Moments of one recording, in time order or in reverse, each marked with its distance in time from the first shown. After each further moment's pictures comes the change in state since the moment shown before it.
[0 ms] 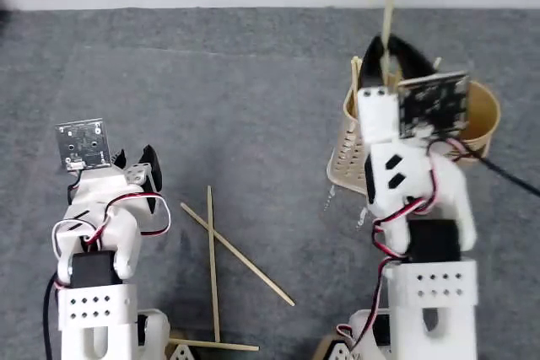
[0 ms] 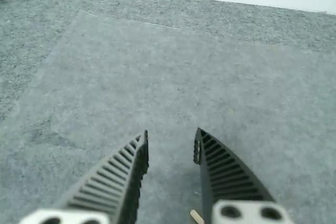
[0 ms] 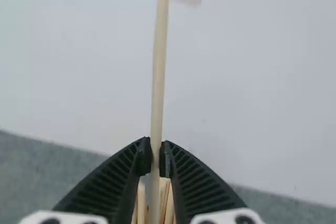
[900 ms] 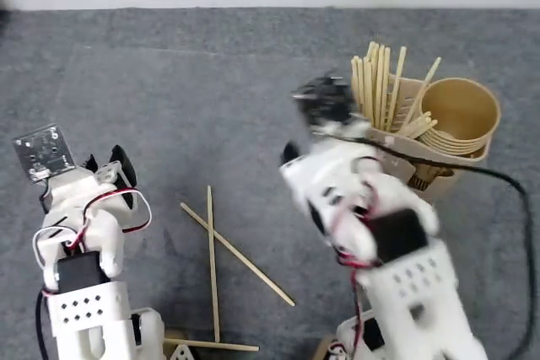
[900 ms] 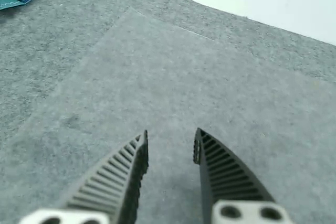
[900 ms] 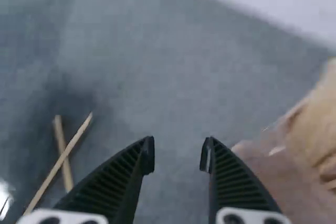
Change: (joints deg) left arm -8.8 0.0 0.0 -0.7 5.1; right arm -23.5 11.0 -13.2 46.5 -5.4
